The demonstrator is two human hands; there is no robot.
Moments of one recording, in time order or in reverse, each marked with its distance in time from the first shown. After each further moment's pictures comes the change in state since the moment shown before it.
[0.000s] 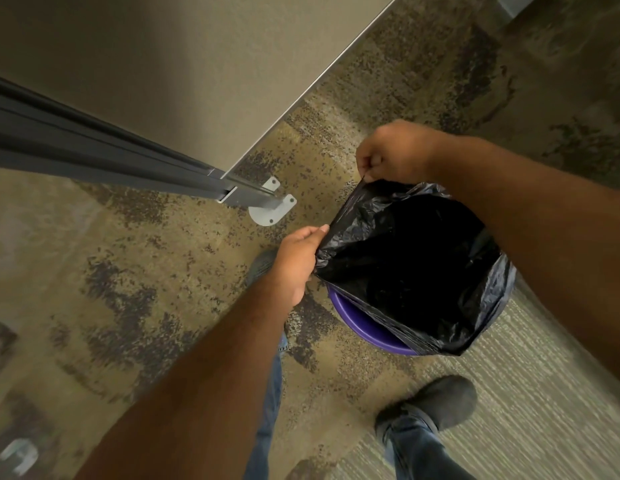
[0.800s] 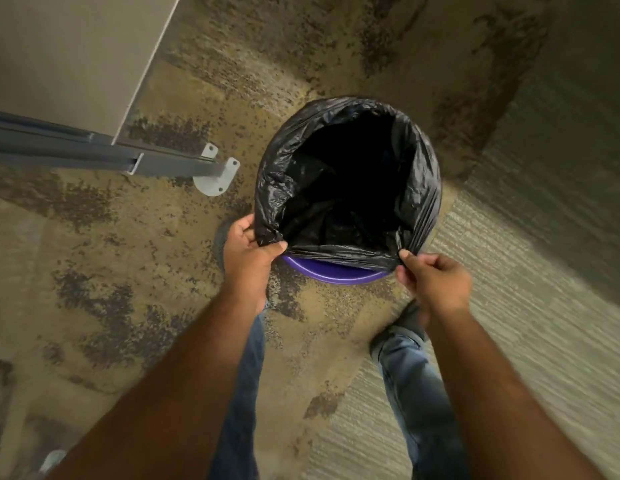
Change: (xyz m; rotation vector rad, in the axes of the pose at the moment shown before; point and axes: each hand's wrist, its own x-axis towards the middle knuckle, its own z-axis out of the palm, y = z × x) left_hand -0.062 -0.065 0.001 0.058 0.130 0.198; right_hand -0.241 -0.048 0.259 1.866 0.823 1.292
